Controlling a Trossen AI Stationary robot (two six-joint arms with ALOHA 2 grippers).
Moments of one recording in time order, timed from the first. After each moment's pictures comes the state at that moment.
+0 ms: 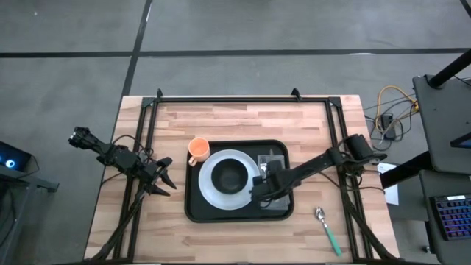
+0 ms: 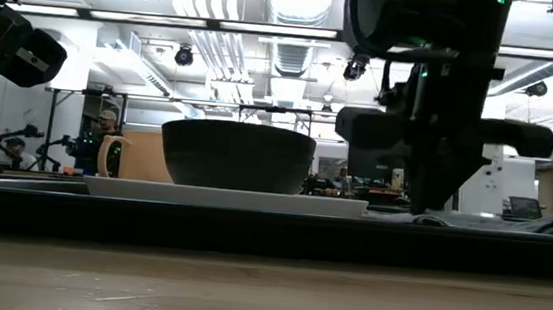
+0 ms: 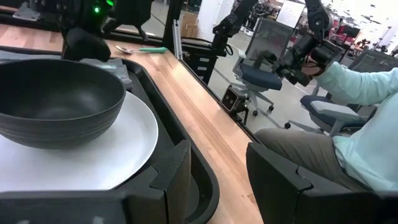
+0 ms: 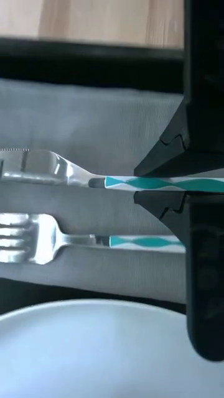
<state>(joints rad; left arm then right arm) -0.46 0.05 0.09 -0.26 0.08 -0.29 0.32 1.95 1.28 -0.99 0.36 1.80</state>
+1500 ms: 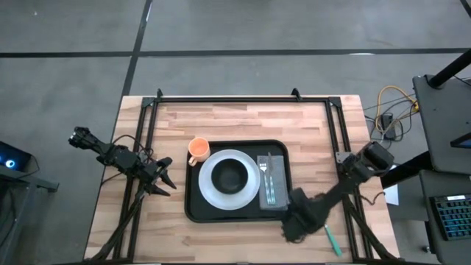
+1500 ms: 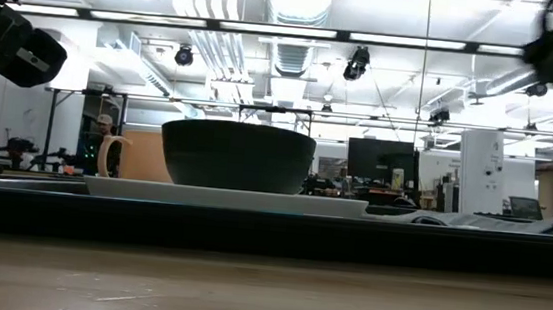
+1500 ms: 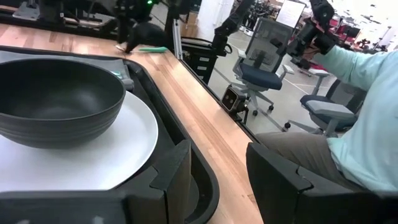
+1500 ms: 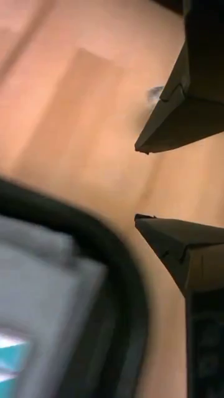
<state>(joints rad) -0.46 0.05 0.09 -0.26 0.08 -0.29 0.70 1.85 1.25 -1.17 0.10 1.90</state>
